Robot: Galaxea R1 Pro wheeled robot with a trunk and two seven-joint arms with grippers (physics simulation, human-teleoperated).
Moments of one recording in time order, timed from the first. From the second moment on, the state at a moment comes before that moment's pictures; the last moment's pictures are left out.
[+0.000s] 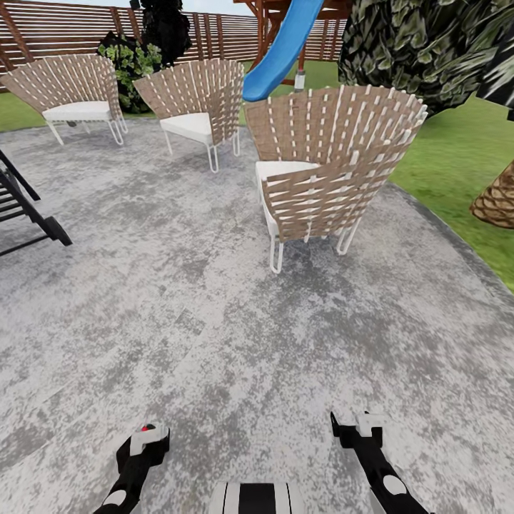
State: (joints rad) left arm -0.46 0.06 -0.01 -0.24 0.13 -0.47 0.09; right arm -0.39 -0.05 0.00 -0.49 0.00 -0.40 0.00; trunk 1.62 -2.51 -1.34
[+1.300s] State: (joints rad) left arm -0.46 0.06 -0.01 -0.24 0.13 -0.47 0.09; right arm -0.39 -0.05 0.00 -0.49 0.00 -0.40 0.00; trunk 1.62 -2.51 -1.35
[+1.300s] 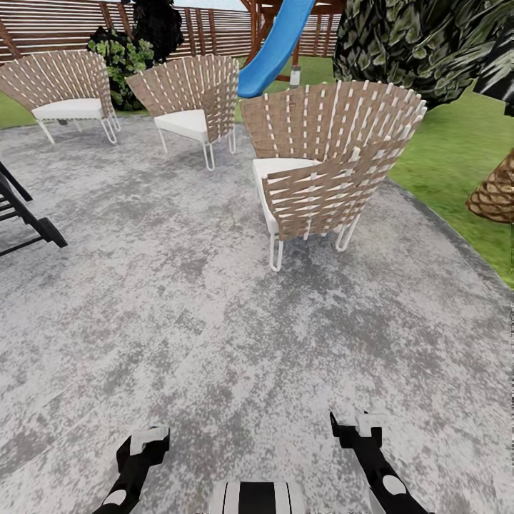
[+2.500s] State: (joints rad) left arm -0.46 0.06 -0.01 -0.24 0.13 -0.47 0.09; right arm -0.39 -0.05 0.00 -0.49 0.00 -0.40 0.00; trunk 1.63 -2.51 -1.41
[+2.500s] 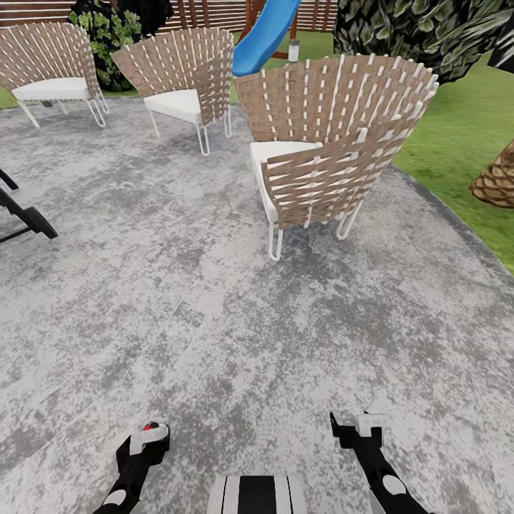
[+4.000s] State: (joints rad) left arm -0.46 0.05 -0.02 -0.24 0.13 -0.50 0.09; right arm -0.39 -0.05 0.00 -0.49 0.00 -0.40 0.00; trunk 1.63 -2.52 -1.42
